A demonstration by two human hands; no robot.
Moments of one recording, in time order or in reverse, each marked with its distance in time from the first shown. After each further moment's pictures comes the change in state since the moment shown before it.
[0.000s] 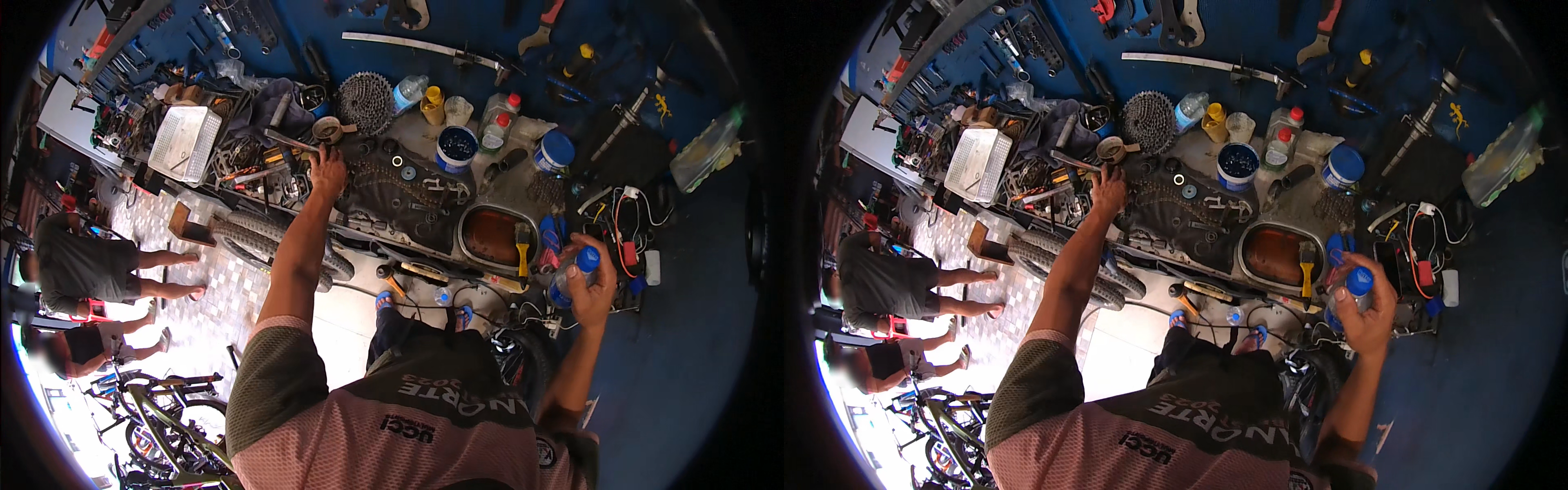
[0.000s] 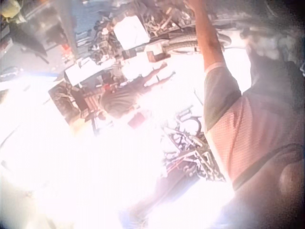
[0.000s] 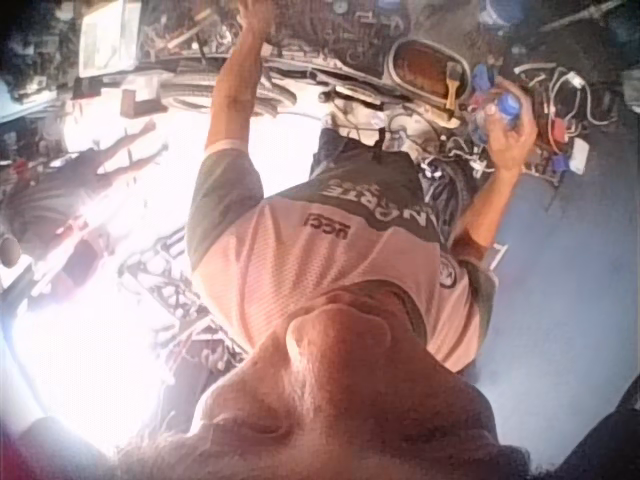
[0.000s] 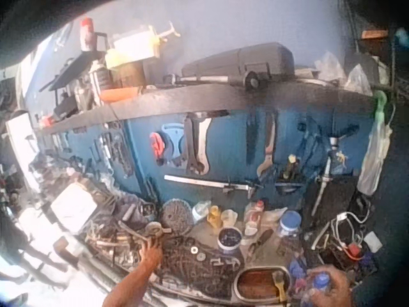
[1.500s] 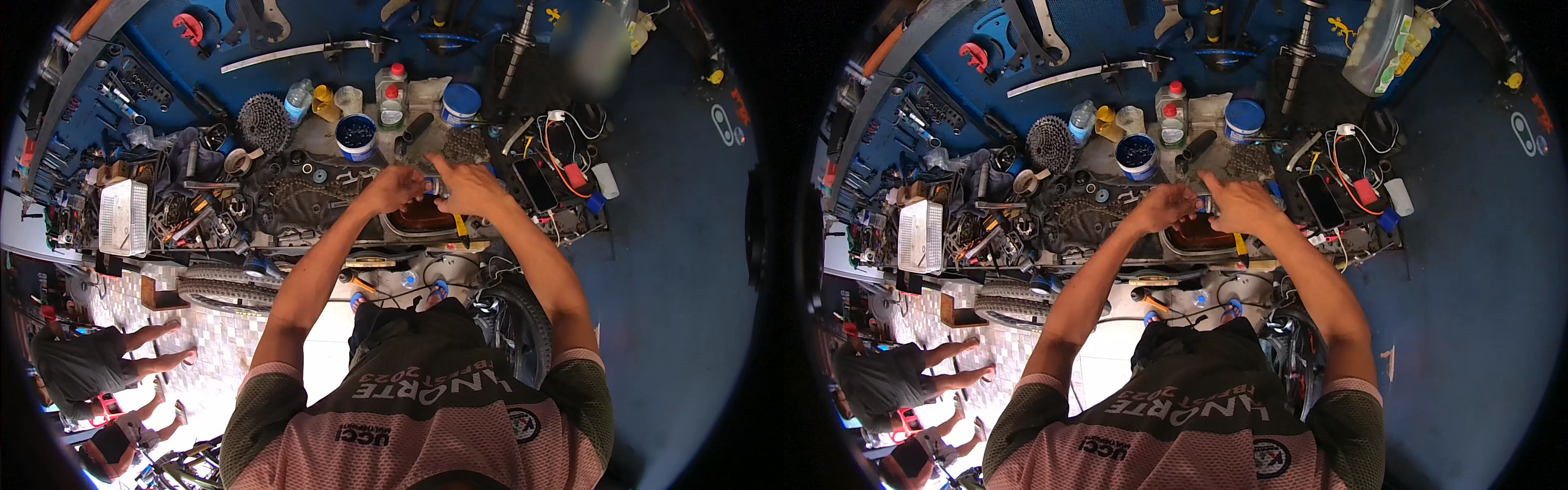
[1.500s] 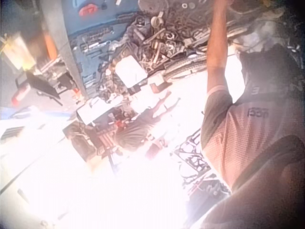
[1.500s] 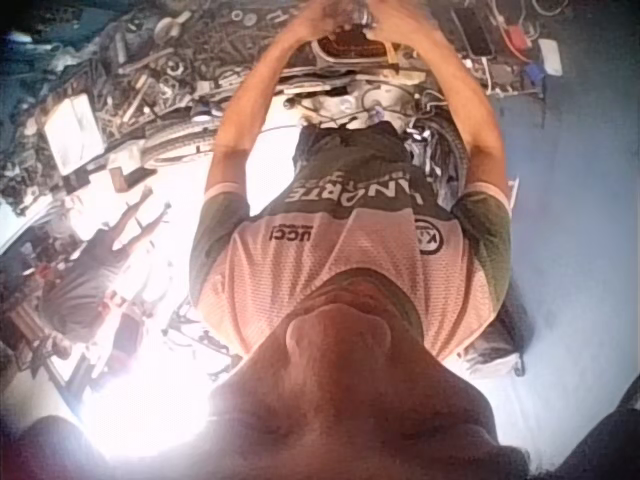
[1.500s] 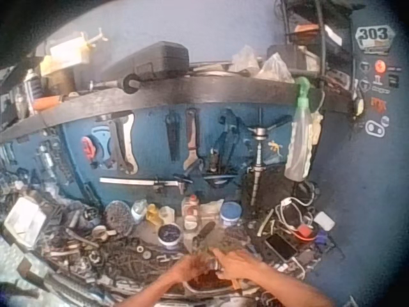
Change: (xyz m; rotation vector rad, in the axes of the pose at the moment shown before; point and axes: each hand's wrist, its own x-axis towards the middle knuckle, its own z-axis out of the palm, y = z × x) left_hand -0.072 0.264 -0.172 -1.399 -0.758 0.647; right_hand 0.072 0.070 0.037 -0.812 -0.600 0.193
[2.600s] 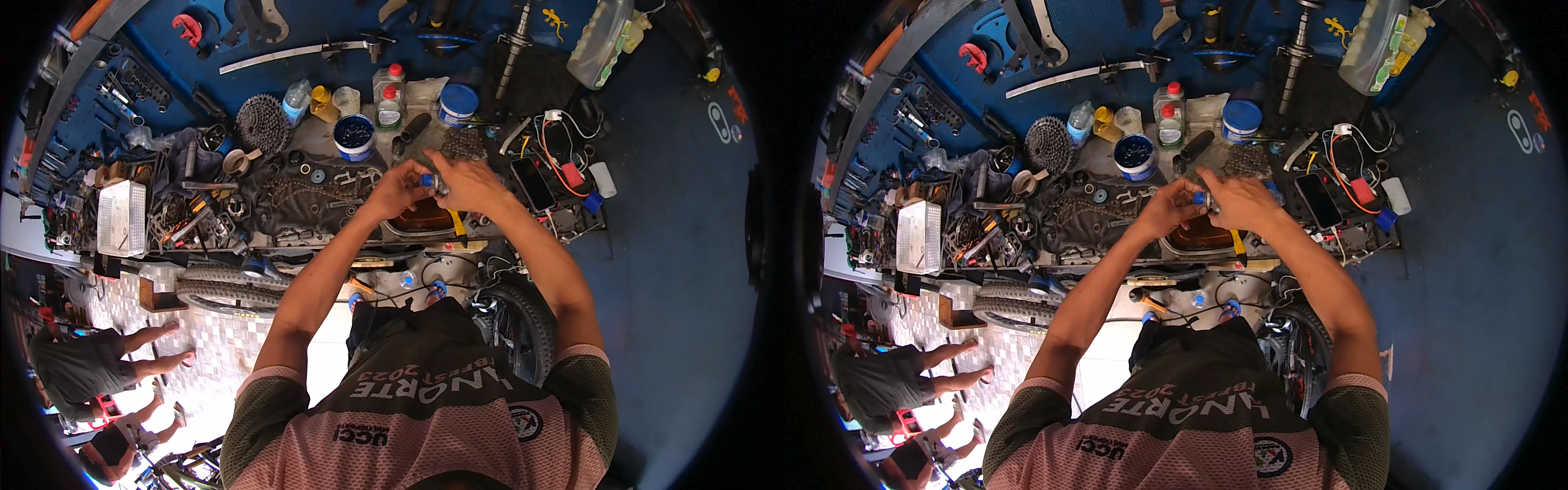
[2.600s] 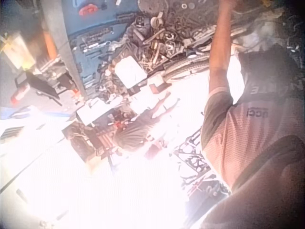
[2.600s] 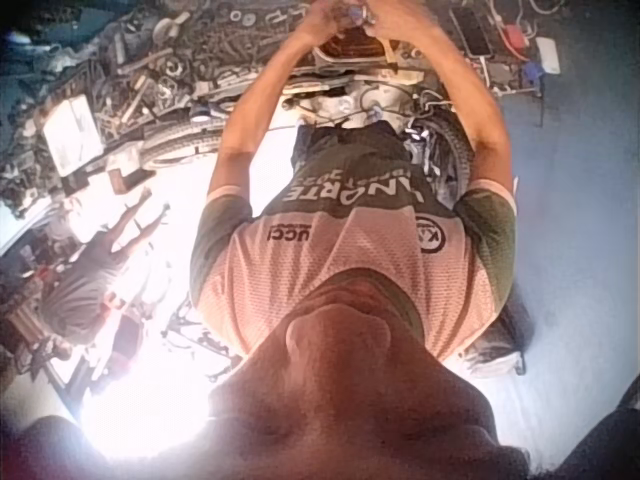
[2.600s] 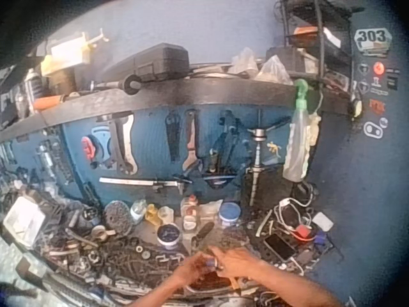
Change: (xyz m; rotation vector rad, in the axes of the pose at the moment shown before) left_hand 0.004 -0.016 0.028 -0.156 0.166 0.406; right_hand 0.001 0.003 -0.003 -0.065 0.040 -0.048
